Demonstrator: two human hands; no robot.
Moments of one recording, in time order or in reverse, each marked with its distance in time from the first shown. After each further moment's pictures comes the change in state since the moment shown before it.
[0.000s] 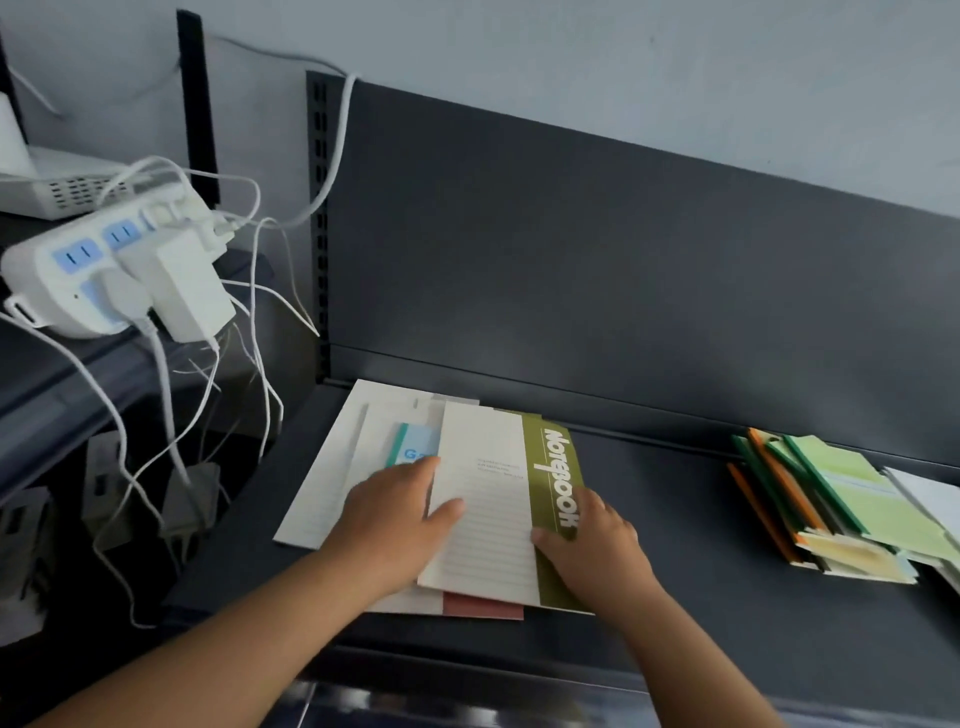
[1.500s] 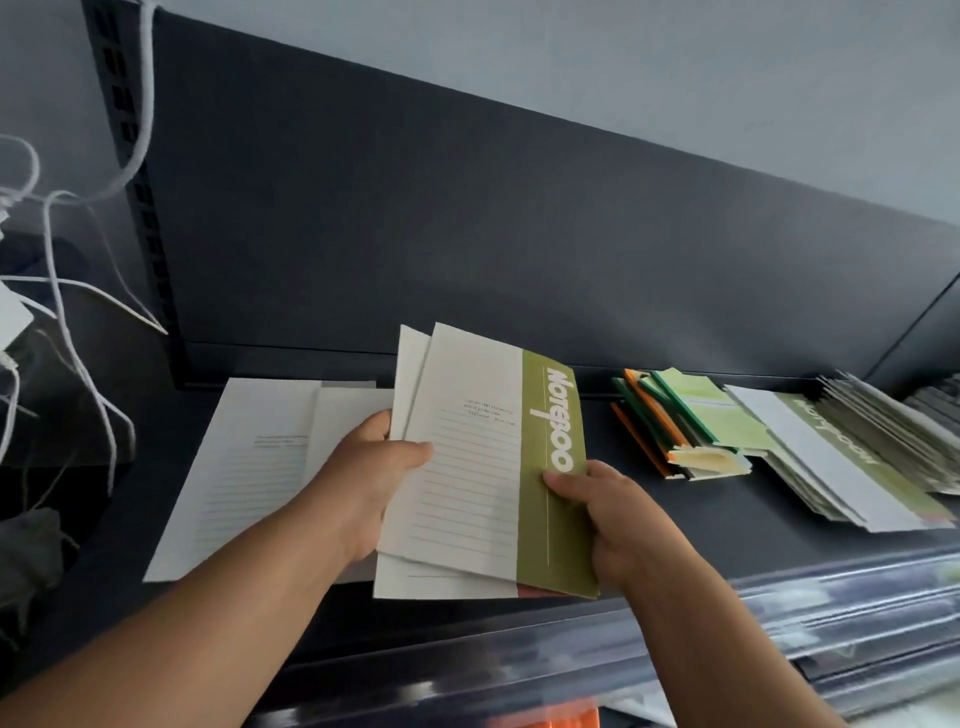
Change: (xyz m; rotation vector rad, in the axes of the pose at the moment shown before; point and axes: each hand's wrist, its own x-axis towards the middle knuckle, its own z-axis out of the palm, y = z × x) left_hand 0.020 0.058 -0.008 -1.148 -0.315 -0.281; right_hand -0.032 0.042 -0.055 1.152 -0.032 0.341
